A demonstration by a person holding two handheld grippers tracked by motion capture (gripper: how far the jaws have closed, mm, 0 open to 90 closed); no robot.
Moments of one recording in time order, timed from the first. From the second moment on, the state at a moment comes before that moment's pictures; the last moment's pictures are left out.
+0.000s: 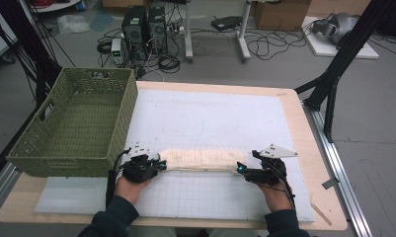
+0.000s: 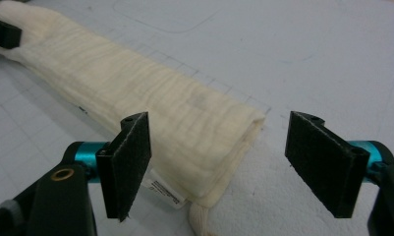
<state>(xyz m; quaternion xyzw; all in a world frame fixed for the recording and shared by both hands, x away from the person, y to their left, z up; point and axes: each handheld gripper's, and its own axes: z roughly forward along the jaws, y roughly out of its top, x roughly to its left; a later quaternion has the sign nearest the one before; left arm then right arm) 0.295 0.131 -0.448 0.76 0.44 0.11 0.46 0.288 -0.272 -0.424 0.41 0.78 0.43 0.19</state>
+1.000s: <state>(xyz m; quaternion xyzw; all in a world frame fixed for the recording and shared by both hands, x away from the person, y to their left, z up) 0.295 0.130 -0.452 0.77 0.43 0.12 0.45 0.297 -0.267 -0.450 0.44 0.79 0.41 0.12</state>
